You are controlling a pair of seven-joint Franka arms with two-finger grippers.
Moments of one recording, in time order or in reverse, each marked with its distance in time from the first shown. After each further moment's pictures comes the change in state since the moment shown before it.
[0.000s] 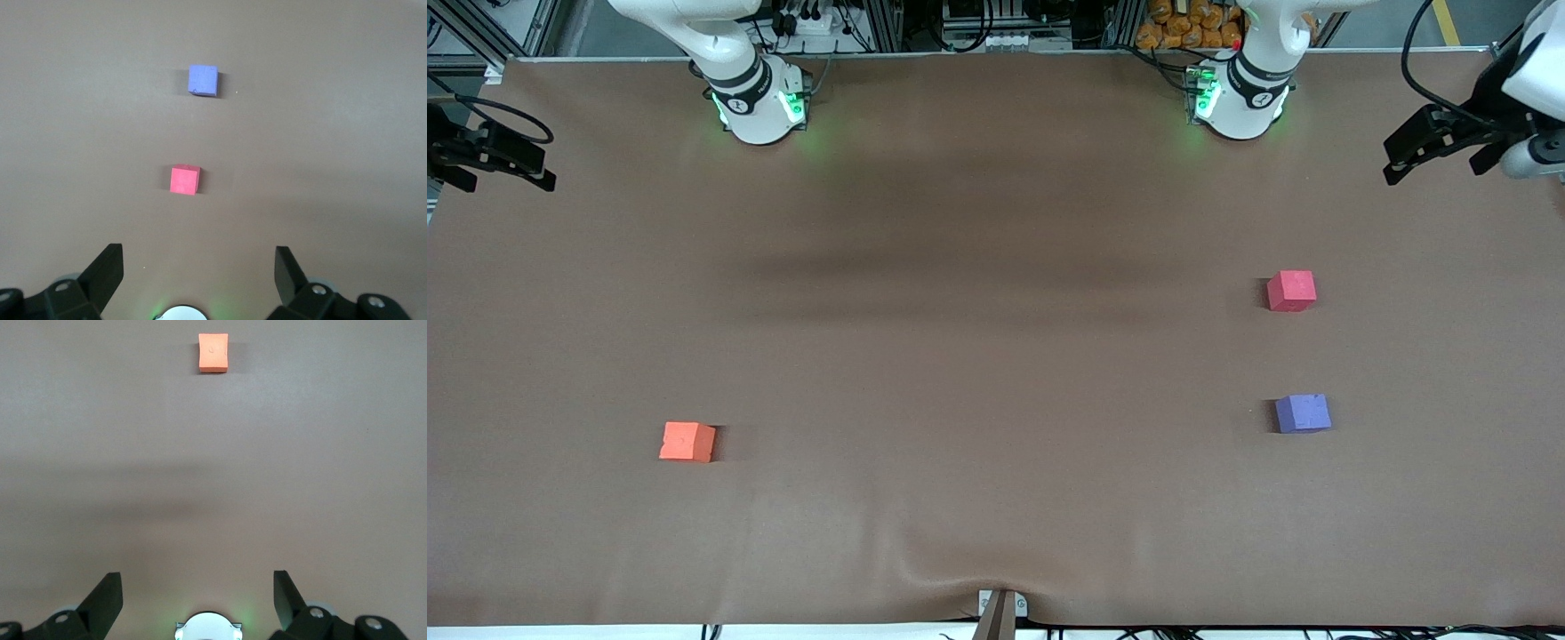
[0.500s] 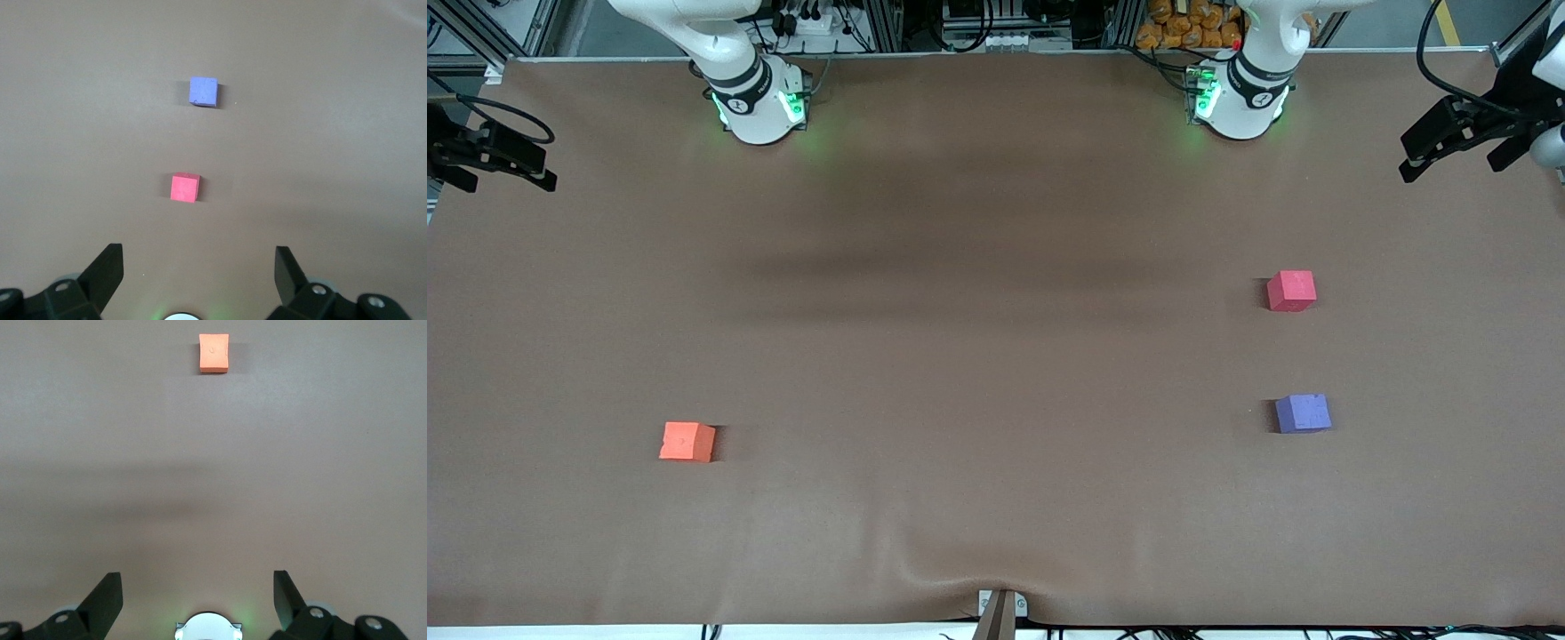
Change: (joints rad) left arm 0.003 0.001 0.000 0.031 0.000 0.002 0.003; right arm 0.000 0.000 0.001 0.000 0.000 0.001 0.000
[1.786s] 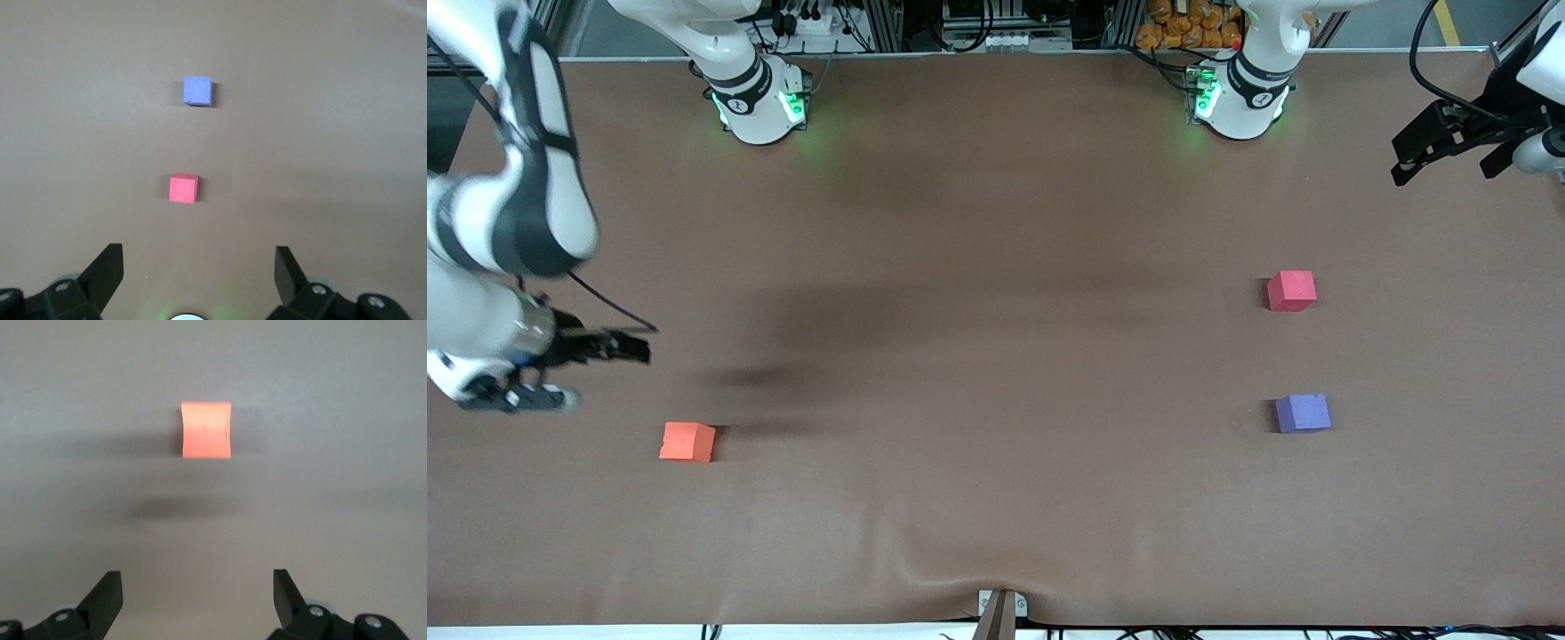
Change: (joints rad) left arm -0.006 0.015 -0.009 0.004 0.000 0.000 0.030; right arm -0.001 0.497 0.001 -0.042 0.009 0.574 0.000
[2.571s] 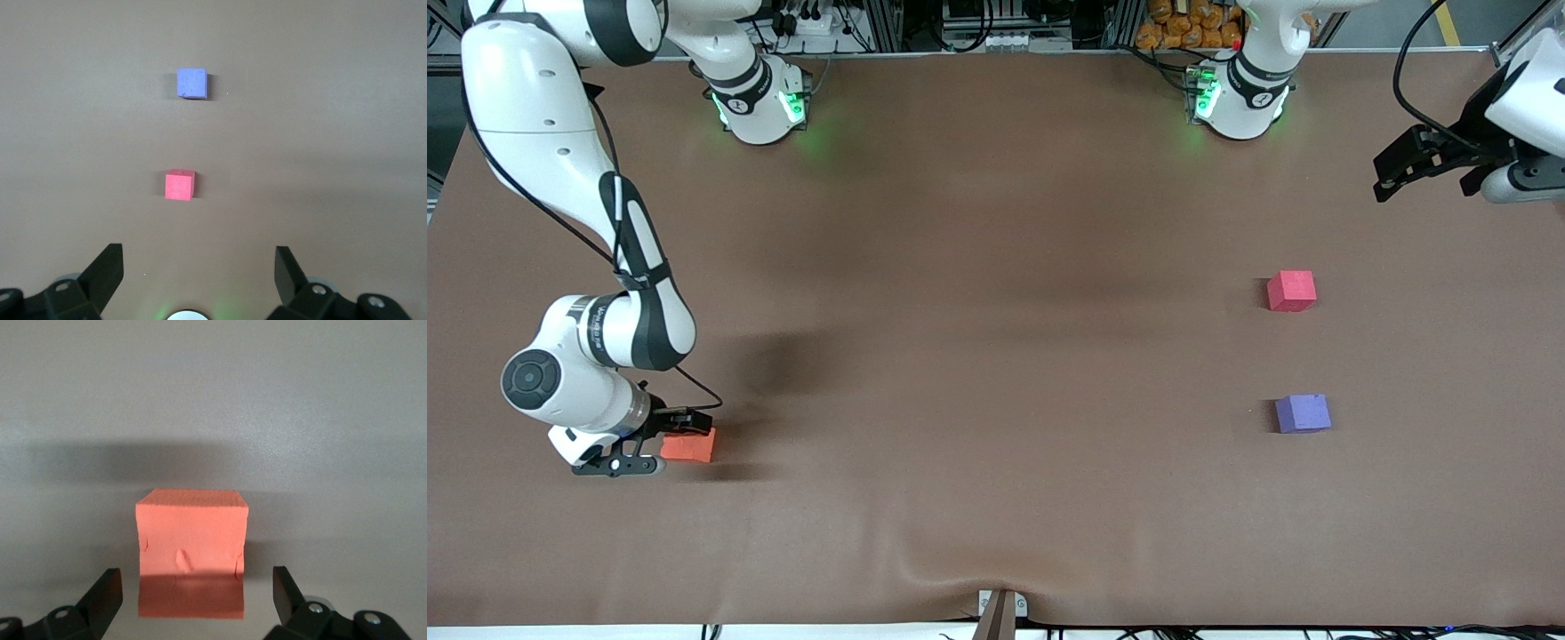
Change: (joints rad) left arm -0.008 0.048 -0.004 0.001 0.000 0.000 0.000; right arm -0.002 0.326 0.000 0.048 0.002 0.382 -0.020
